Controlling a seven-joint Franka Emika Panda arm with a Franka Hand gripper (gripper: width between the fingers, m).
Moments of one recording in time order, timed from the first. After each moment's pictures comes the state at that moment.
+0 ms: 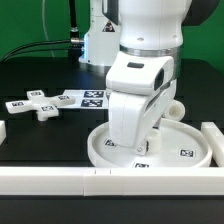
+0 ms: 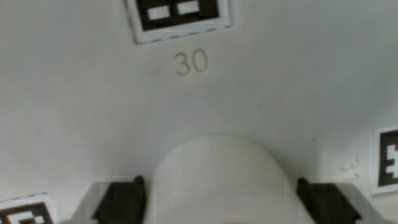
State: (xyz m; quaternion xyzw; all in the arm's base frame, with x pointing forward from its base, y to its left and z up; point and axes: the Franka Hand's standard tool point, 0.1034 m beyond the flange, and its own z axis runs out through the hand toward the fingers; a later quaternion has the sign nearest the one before) arm 0.564 0.036 0.010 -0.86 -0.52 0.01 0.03
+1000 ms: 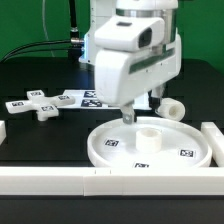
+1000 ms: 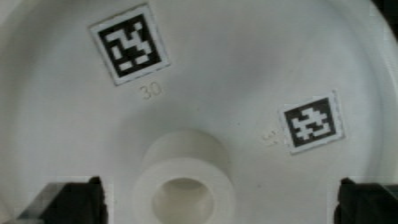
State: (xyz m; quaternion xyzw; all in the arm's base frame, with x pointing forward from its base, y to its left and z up) arm 0.532 0.041 0.062 -0.94 -0.34 -0.01 0.01
